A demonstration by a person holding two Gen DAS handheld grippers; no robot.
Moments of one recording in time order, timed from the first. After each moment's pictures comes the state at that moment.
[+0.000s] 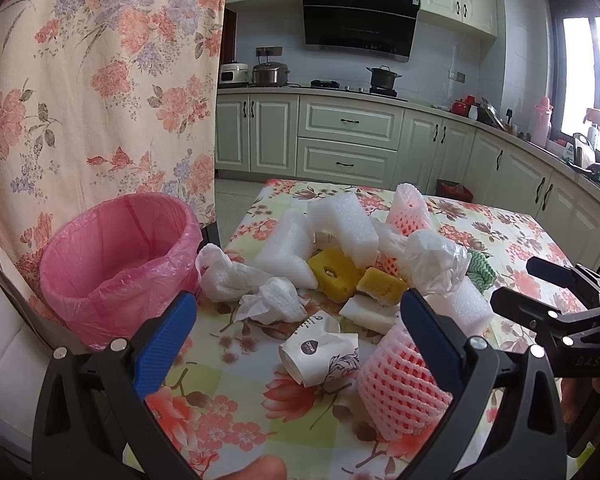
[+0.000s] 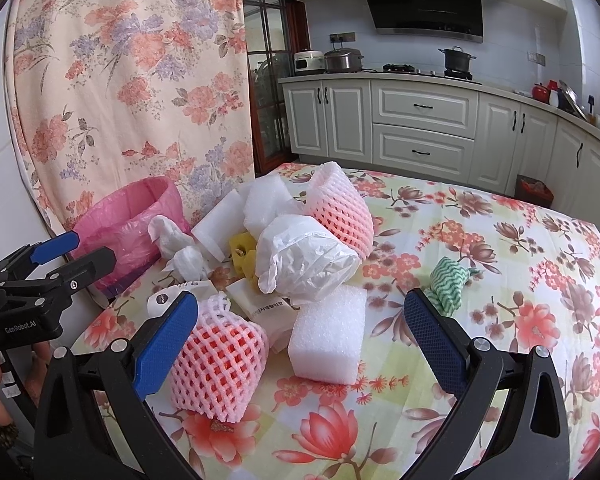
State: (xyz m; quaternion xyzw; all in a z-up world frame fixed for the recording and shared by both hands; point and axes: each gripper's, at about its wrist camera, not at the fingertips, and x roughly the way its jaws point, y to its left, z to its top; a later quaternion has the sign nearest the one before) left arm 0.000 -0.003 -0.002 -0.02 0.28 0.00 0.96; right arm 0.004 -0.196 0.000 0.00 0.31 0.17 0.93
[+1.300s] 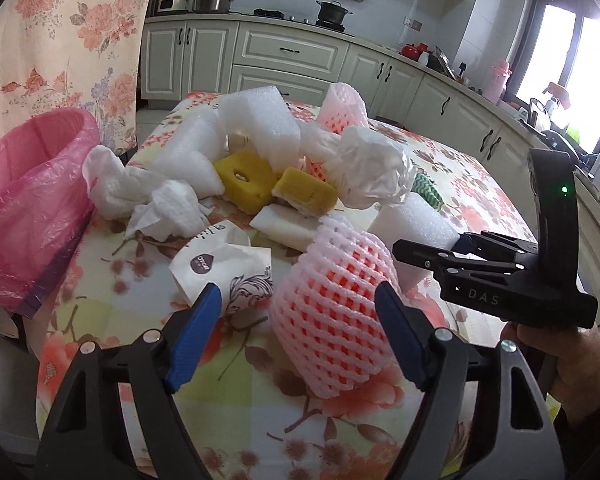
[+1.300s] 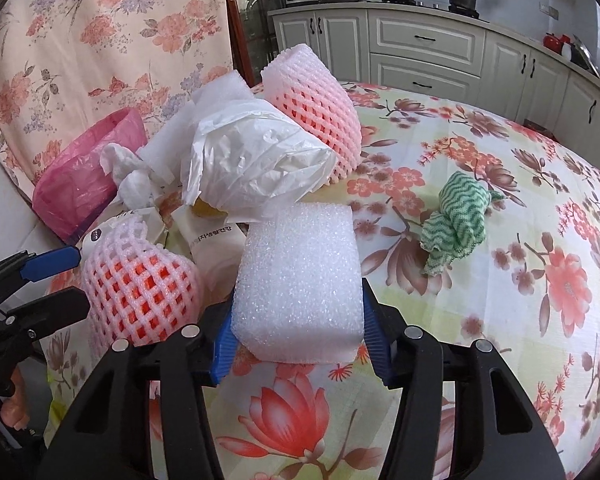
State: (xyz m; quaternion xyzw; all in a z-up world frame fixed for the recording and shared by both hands) left arm 0.022 -0.035 -0.062 -0.07 0.40 -0.13 0.91; right arm 0.044 -0.208 -0.073 -0.01 0.43 0.16 0.89
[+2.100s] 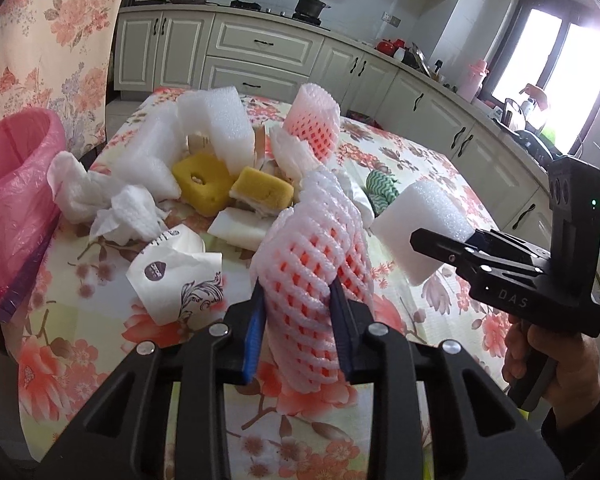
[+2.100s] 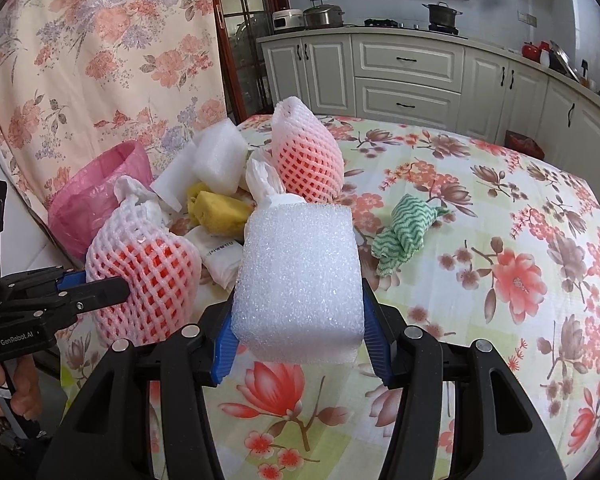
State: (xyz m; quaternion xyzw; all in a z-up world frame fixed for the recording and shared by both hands) left arm 0.026 -0.046 -0.042 -0.09 0.40 -0.18 0.89; right arm 0.011 -0.235 -0.028 0.00 0.39 0.14 0.91
